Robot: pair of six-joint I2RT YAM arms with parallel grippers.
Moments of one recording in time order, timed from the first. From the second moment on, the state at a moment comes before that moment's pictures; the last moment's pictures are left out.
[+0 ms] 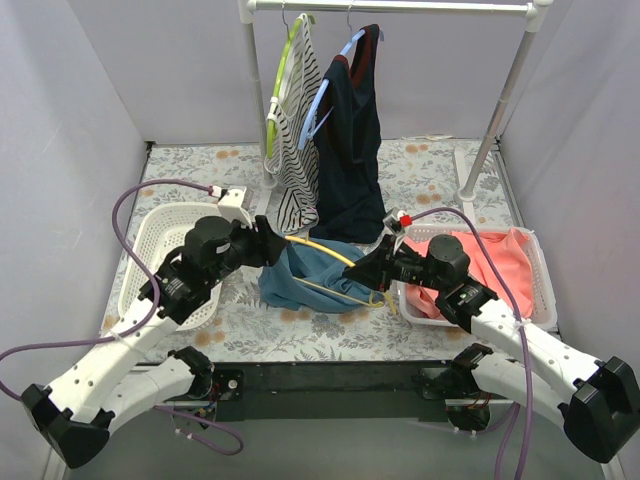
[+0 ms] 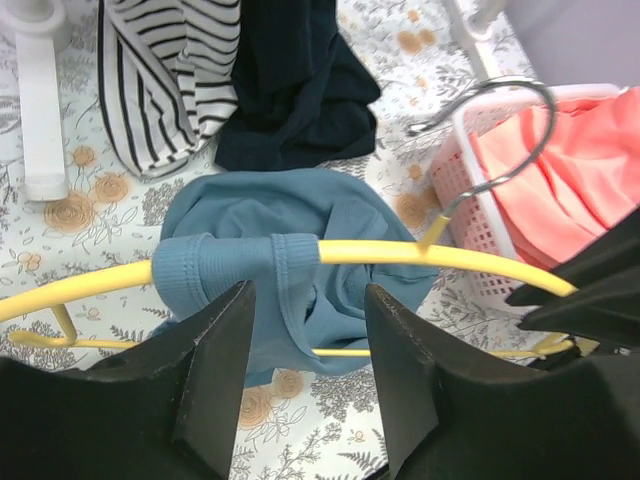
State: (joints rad) left arm -0.66 0.86 0.90 -0.41 -0.09 -0.45; right arm 0.67 0.89 0.51 0.29 -0.60 0.44
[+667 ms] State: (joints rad) left arm -0.67 0.98 0.90 -0.16 0.12 -0.39; right arm 0.69 0.91 0.49 0.33 -0.57 0.44
